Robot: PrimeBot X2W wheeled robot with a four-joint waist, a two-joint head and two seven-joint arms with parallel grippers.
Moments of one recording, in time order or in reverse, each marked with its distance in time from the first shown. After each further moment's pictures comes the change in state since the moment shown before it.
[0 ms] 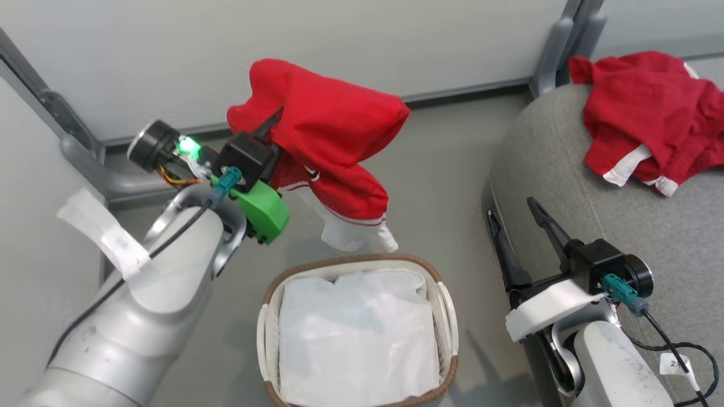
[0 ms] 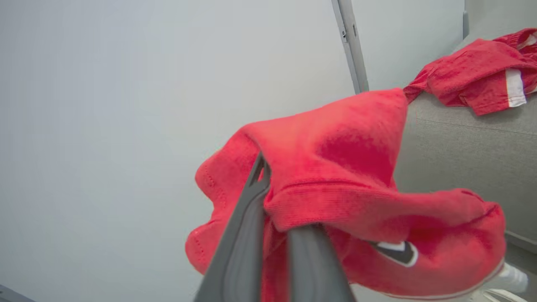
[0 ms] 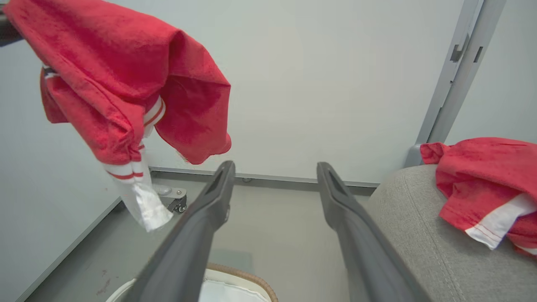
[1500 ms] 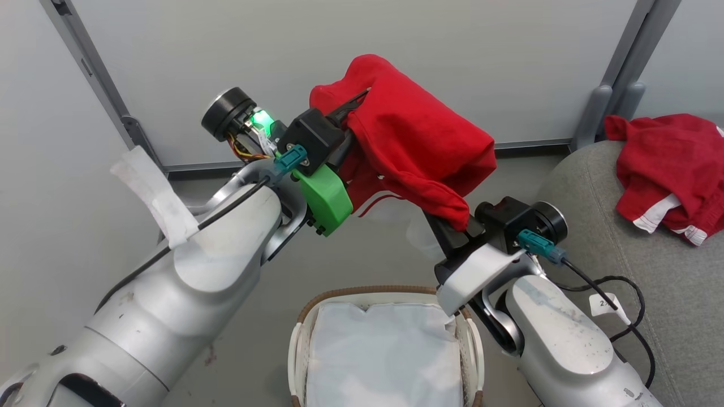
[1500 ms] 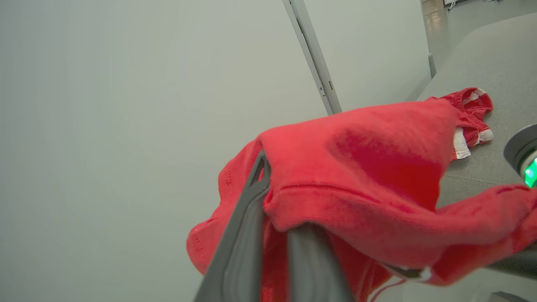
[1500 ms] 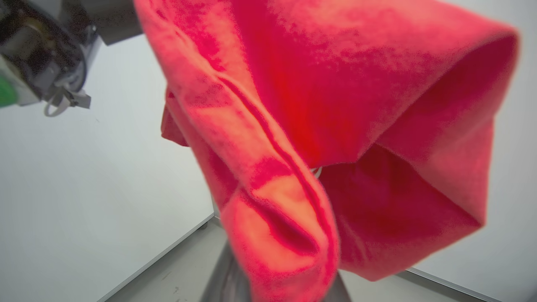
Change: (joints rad) left arm -0.151 -0.041 -0.257 -0.059 -0.217 -0.002 0.027; right arm -0.252 -0.001 0.325 0.148 0.133 0.000 0.000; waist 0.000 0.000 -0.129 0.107
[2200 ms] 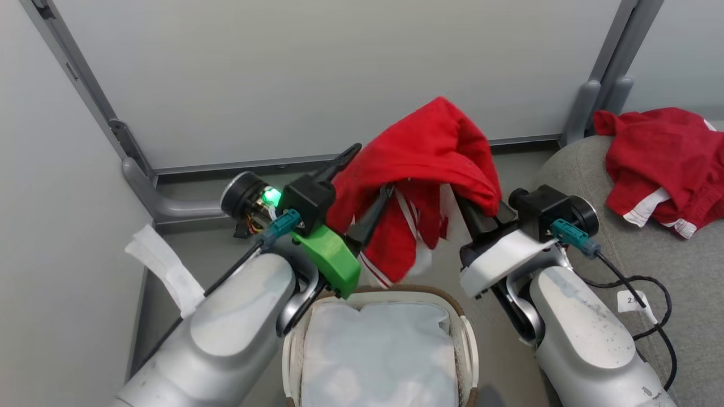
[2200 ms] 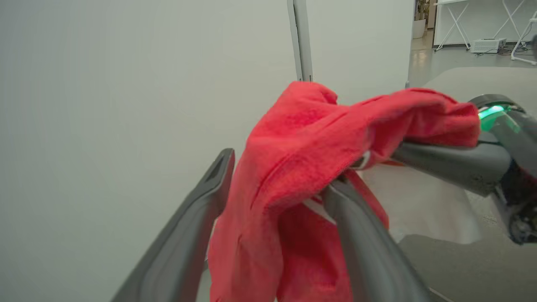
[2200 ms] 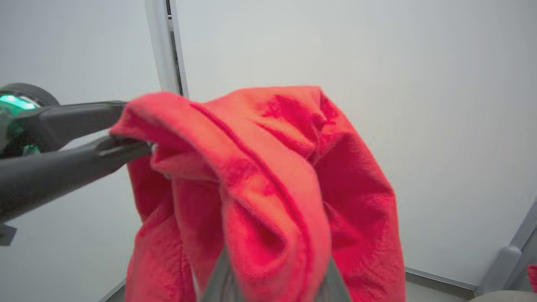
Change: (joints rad) left arm 0.224 -0.031 0.069 -0.066 -0.086 0.021 -0.026; right arm 0.021 0.000 -0.119 -0.026 -0.029 0.000 0.000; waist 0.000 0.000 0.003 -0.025
